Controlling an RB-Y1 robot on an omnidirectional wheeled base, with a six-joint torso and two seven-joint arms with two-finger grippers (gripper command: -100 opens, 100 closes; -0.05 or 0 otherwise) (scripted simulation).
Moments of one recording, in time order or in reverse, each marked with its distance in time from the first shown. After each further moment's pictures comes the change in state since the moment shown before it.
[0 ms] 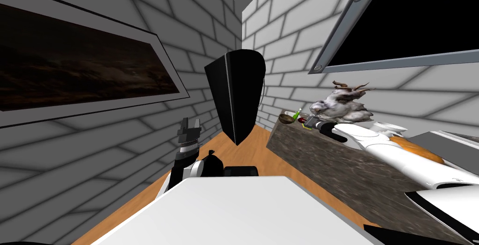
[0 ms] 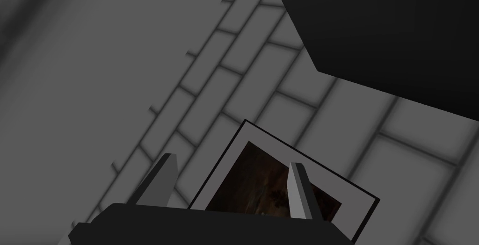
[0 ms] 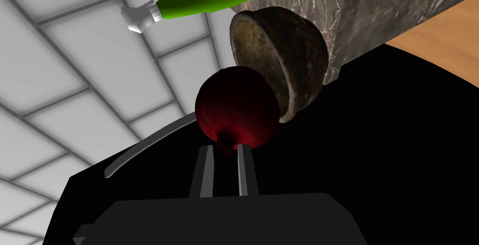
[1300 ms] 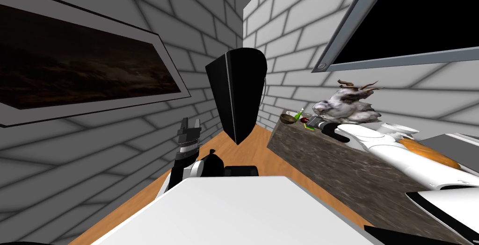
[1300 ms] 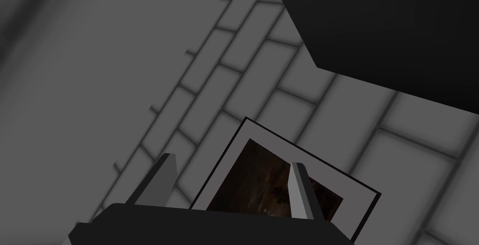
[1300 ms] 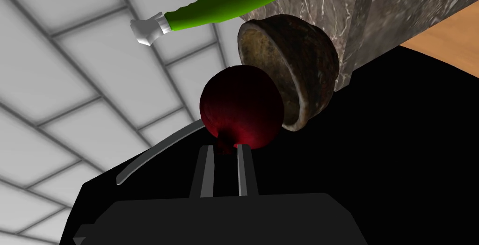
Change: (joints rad) left arm 0.000 0.000 0.000 0.000 0.000 0.000 0.000; right arm 0.012 0.002 -0.032 0.018 -0.014 0.020 -0.007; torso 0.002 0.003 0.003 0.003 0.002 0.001
